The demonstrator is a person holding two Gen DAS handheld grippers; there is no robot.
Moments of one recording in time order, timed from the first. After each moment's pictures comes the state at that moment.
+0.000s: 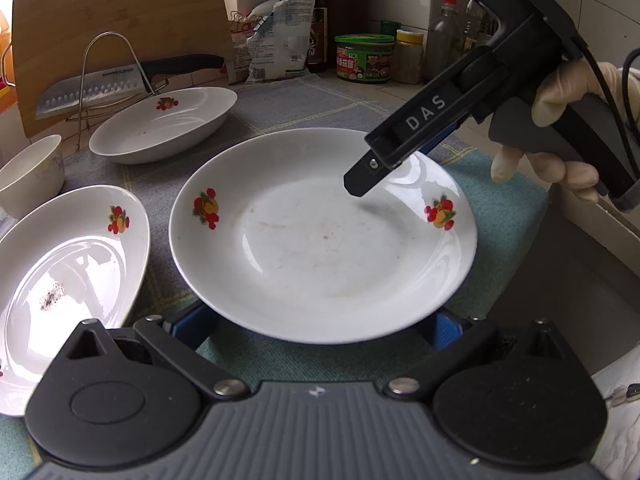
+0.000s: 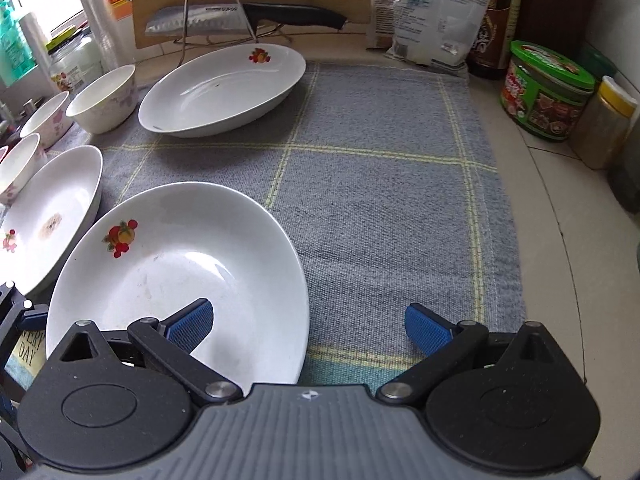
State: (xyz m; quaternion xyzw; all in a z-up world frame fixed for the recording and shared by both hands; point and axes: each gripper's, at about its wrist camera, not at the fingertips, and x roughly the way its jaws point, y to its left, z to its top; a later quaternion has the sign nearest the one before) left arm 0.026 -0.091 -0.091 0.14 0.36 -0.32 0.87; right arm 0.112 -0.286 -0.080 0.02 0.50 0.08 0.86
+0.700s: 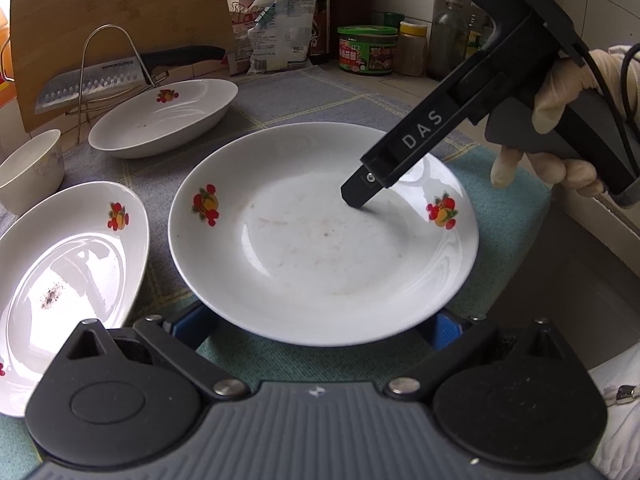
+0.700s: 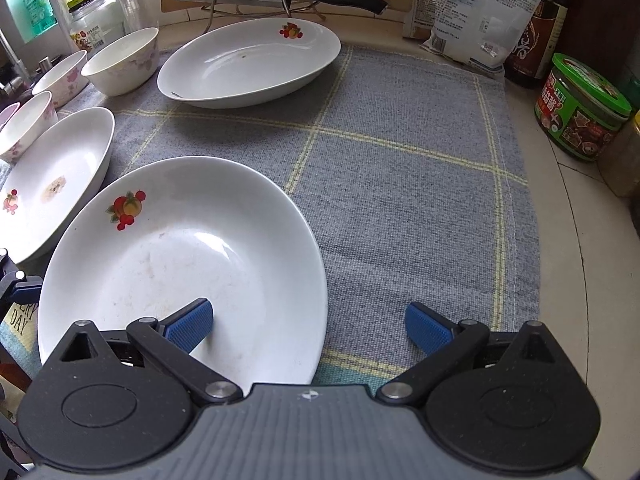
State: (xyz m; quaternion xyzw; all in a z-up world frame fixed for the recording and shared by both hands) left arm 0.030 -0.094 -0.090 0.14 0.37 -0.32 0.86; right arm 0.118 -0.276 -0.084 -0.02 0.52 0.10 0.85
